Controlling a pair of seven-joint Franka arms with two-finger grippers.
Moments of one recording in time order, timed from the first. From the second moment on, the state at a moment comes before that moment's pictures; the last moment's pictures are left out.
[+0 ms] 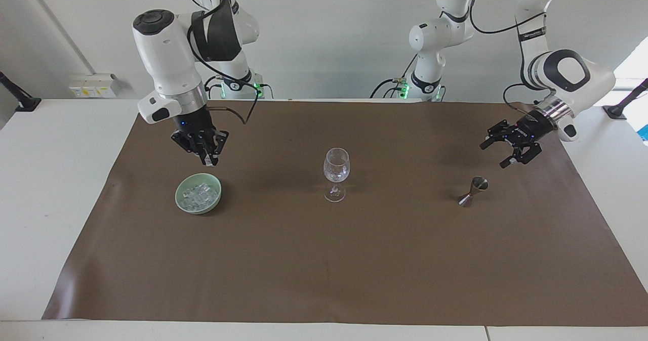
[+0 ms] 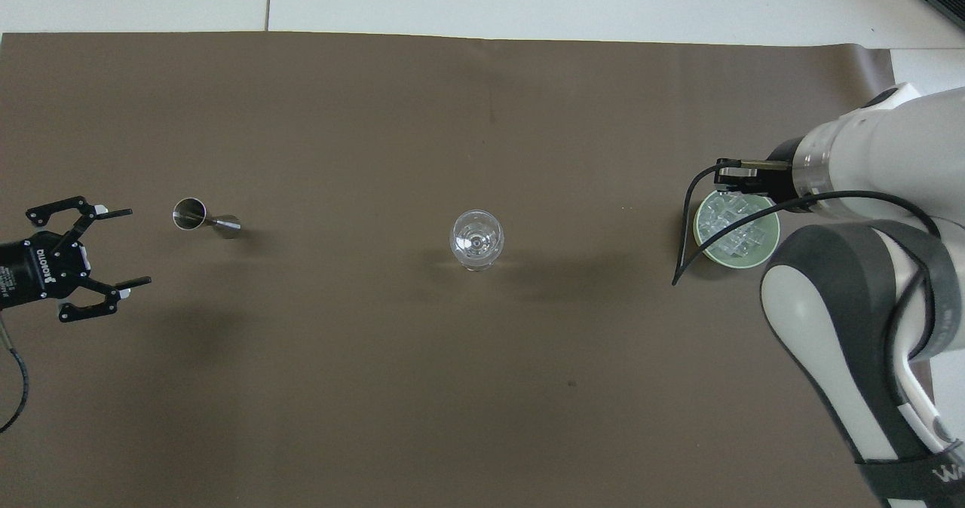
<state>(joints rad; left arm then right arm) 0.27 -0.07 0.07 -2.22 -0.99 1.95 -0.63 0.06 0.01 0.09 -1.84 0.01 2.04 0.29</state>
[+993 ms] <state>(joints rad) 0.03 -0.11 0.04 -1.75 -0.32 1.79 -0.62 0.19 0.03 0.25 -1.83 0.13 2.22 0.75</state>
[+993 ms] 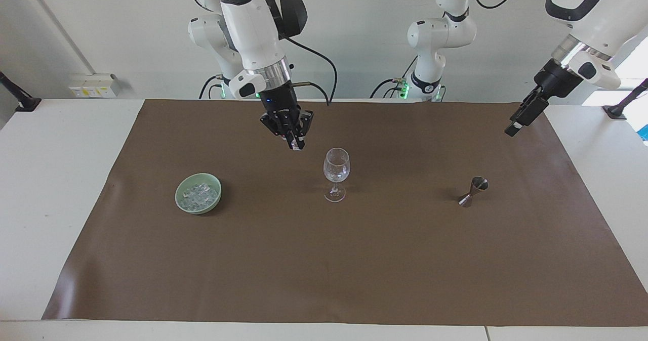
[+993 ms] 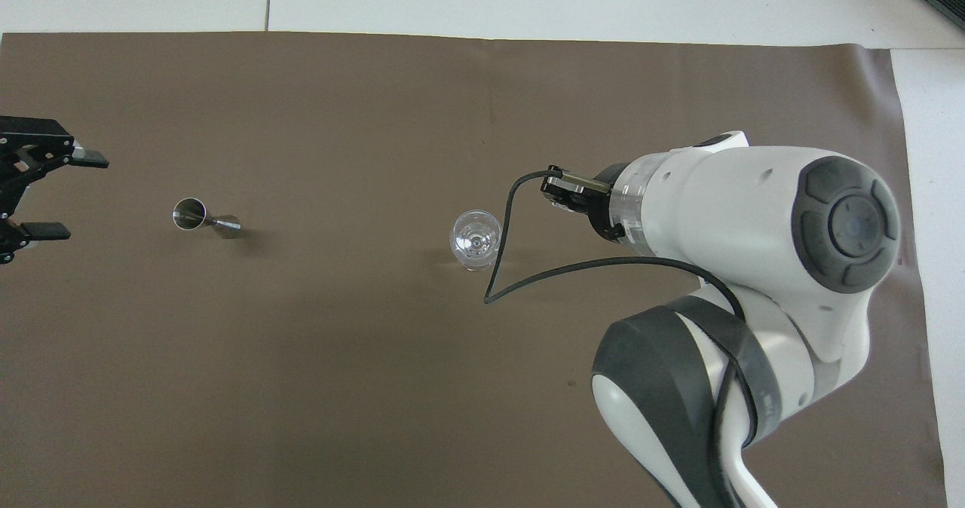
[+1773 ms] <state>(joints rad) -0.02 -0.06 0.03 -1.53 -0.10 1.67 -0.11 0.33 0.11 0.25 -1.83 0.13 2.34 0.95</state>
